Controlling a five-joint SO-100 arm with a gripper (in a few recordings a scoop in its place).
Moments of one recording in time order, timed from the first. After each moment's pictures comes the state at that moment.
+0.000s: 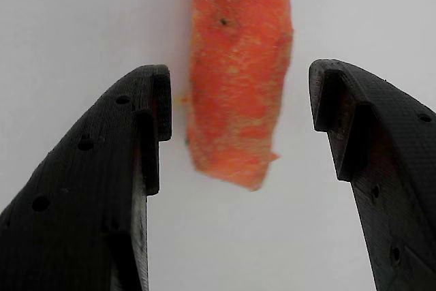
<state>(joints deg) 82.8 75.2 91.1 53.6 -34.7</state>
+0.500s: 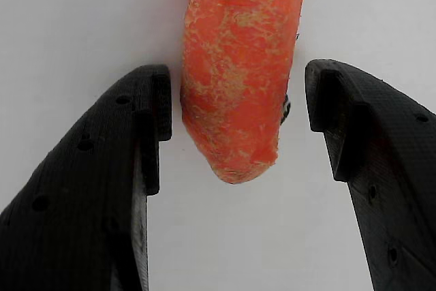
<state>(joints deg) 83.5 75.6 94.7 53.3 -34.7</state>
